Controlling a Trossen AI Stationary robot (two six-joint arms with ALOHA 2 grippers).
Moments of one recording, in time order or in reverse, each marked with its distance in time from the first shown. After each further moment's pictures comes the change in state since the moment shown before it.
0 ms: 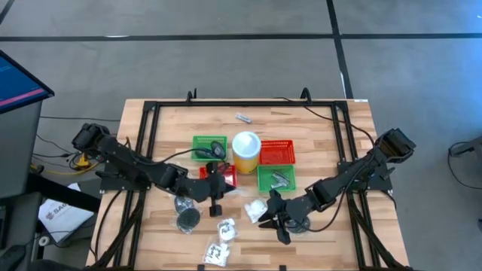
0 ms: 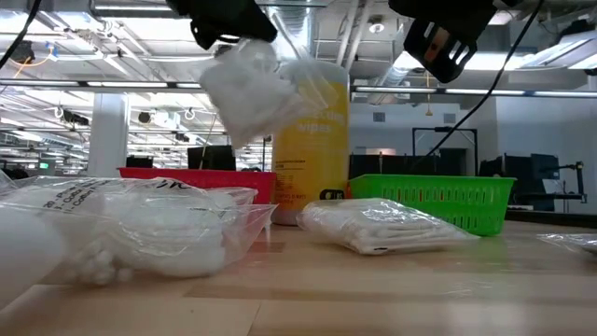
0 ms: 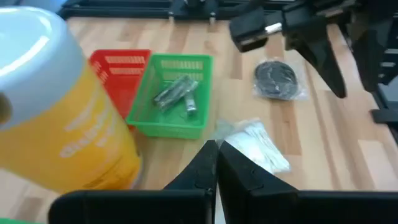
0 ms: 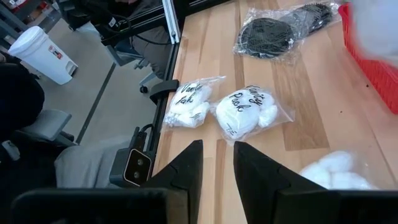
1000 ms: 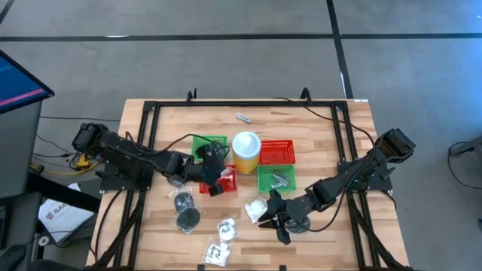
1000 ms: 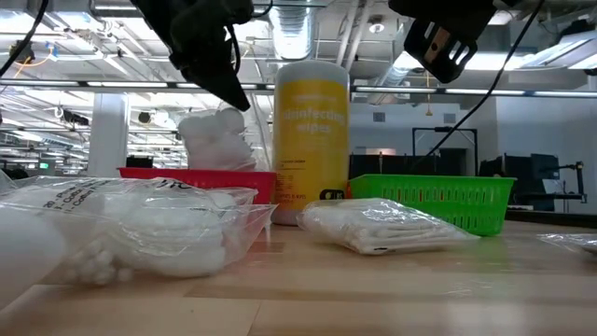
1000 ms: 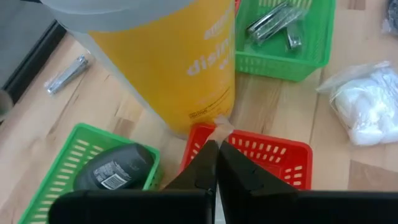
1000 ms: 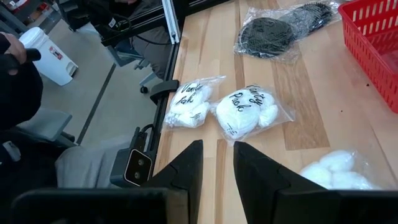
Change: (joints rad) left arm 0.166 -0.003 0.000 -0.300 -0.032 -0.072; right arm 0.001 0.000 0.000 0.000 0.000 0.008
